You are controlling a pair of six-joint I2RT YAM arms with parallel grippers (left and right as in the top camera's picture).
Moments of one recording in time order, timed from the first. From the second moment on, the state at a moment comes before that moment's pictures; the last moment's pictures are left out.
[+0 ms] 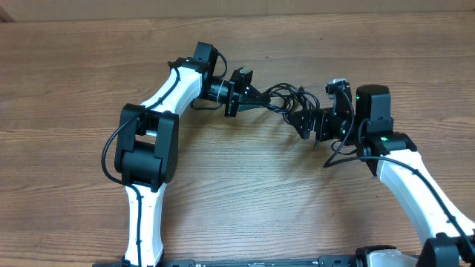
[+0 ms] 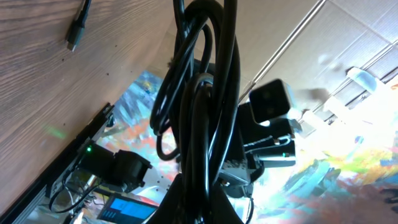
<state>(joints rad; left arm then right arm) -0.27 2.33 1.75 -0.84 1.53 -0.70 0.10 1.40 0.83 -0.24 -0.54 0.15</state>
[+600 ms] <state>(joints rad) -0.27 2.33 1.75 -0.84 1.53 -0.71 0.13 1.42 0.83 -0.23 -0.58 0.15</state>
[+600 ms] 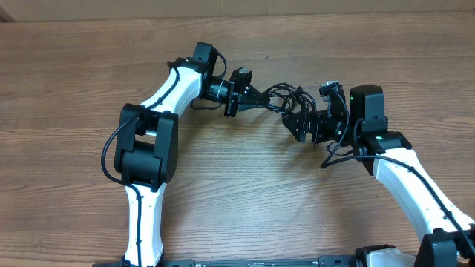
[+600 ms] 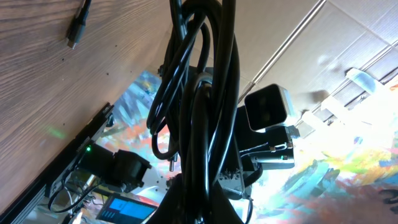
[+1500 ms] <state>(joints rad) -0.27 2.33 1.75 -0.83 1.53 -0.71 0.13 1.42 0.83 -0.23 -0.34 0.12</state>
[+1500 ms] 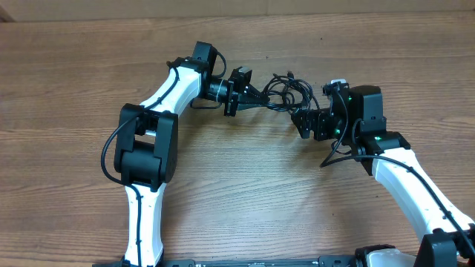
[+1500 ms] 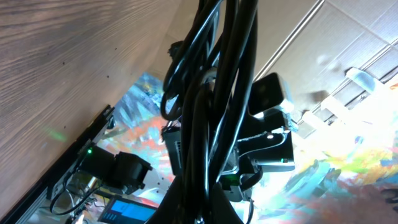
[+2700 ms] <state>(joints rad) -0.33 2.33 1.75 -0.64 1.53 -0.51 0.05 1.55 0.83 -0.07 -0.30 0.25</state>
